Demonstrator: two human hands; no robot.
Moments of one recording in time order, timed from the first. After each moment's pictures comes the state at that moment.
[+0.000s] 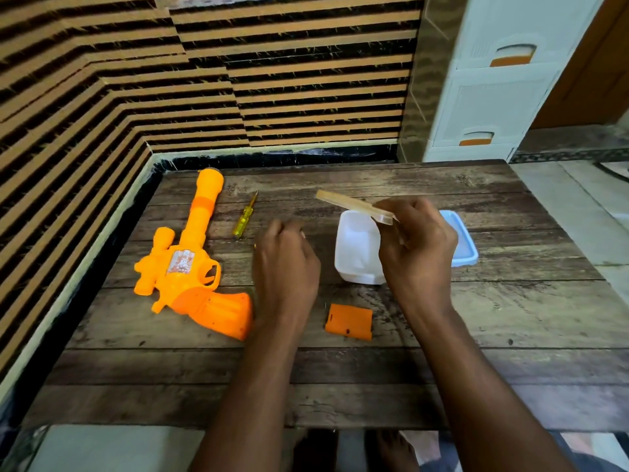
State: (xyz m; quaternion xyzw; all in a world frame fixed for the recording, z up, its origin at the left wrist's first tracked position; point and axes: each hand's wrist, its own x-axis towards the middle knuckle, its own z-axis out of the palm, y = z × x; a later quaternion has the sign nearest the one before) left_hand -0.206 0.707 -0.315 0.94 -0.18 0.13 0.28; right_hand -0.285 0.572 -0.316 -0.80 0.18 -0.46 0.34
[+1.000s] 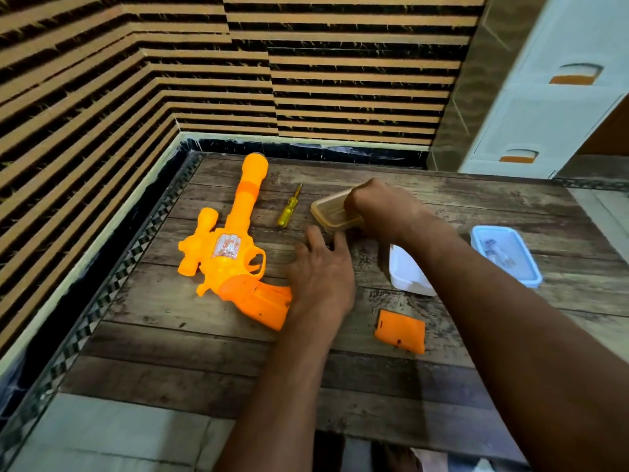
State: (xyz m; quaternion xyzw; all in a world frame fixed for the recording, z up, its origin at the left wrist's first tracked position) left_hand -0.187 0.728 -0.326 0.97 -0.21 -0.06 0.07; right_hand -0.151 0.581 -0.291 -1.00 -0.03 0.00 -0.04
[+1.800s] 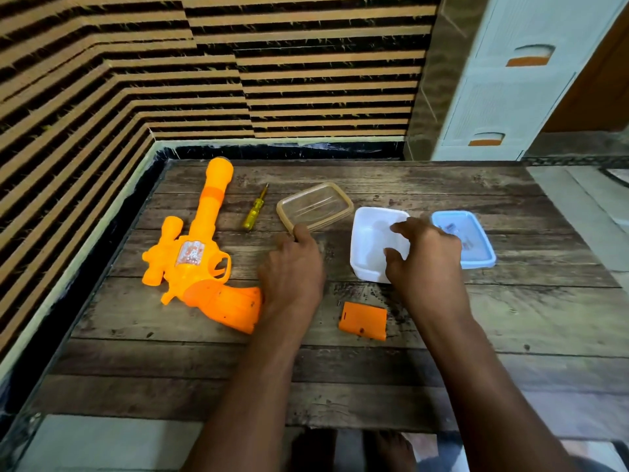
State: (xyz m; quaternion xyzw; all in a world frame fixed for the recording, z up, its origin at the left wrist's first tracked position) left_hand -0.189 0.712 -0.339 0.98 -0.20 0.02 0.02; right_hand -0.291 0.585 -0.310 -0.89 0.32 -0.21 0.26
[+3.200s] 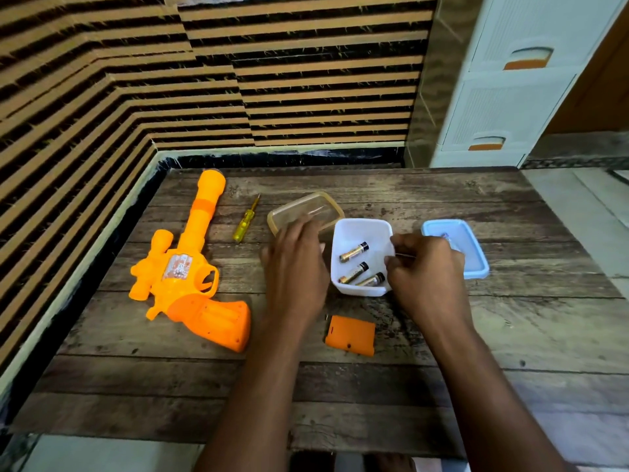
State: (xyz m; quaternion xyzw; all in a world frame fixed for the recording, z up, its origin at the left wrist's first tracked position) left_hand -0.190 0.695 -0.331 0.94 -0.25 0.08 0.23; right_hand -0.288 0.559 -0.327 -0.84 0.34 -0.20 0.37
